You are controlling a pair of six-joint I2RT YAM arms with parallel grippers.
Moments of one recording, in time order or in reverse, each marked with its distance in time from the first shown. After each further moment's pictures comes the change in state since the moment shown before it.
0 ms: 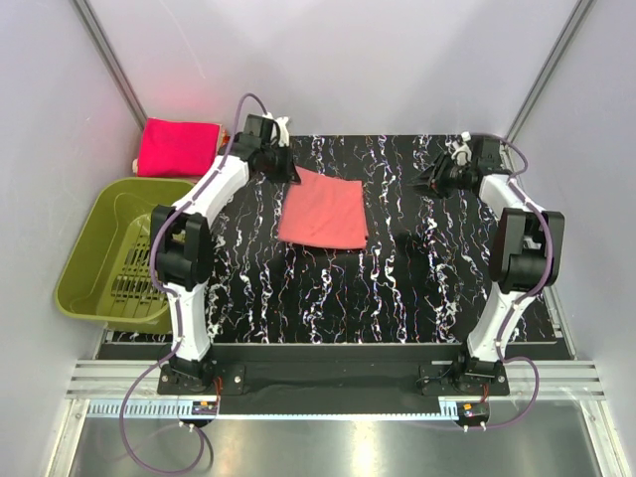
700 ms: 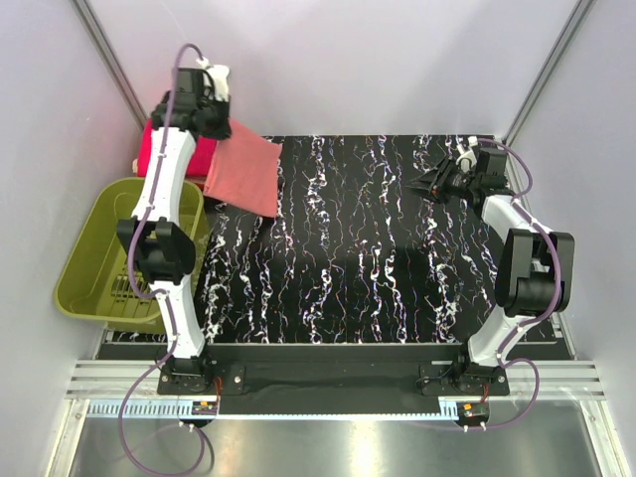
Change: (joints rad) left arm 0.239 0.012 0.453 -0.311 -0.174 0.374; right arm 0.001 -0.208 -0.294 0.309 -0.067 0.163
